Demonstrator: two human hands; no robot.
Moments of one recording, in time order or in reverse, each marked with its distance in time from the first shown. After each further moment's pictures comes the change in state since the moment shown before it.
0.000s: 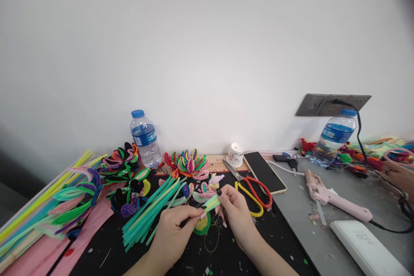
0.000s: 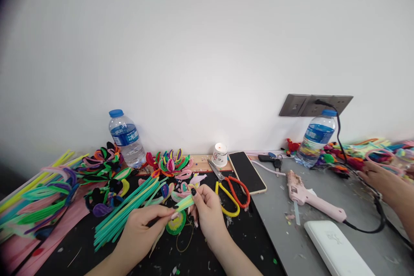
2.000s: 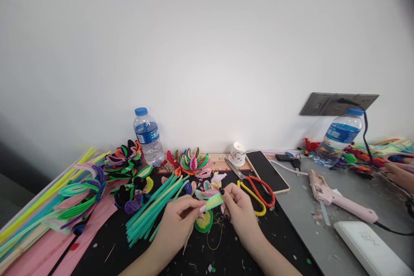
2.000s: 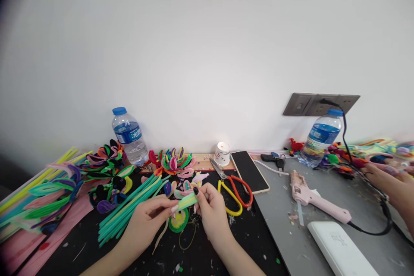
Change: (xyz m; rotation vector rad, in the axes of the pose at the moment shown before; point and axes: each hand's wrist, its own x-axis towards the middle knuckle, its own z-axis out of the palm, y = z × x) left_hand 0.006 -0.003 0.001 -0.230 -0.035 -0.247; right_hand 0.001 0.006 -0.006 -0.113 0.005 -0.063
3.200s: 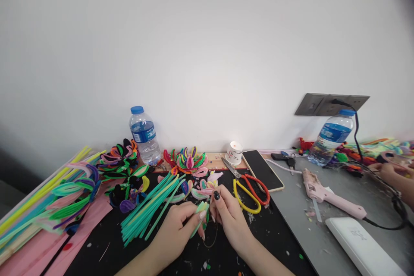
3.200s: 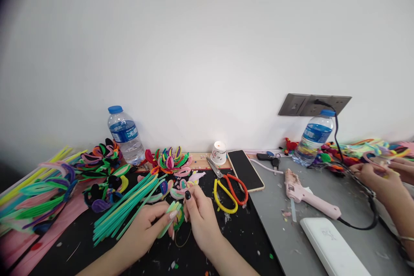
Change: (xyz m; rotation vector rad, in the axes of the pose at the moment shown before) left_hand -0.008 0.008 -0.001 0.227 -0.269 0.085; right_hand -0.012 -0.007 0.006 -0.190 -0.162 -0.155
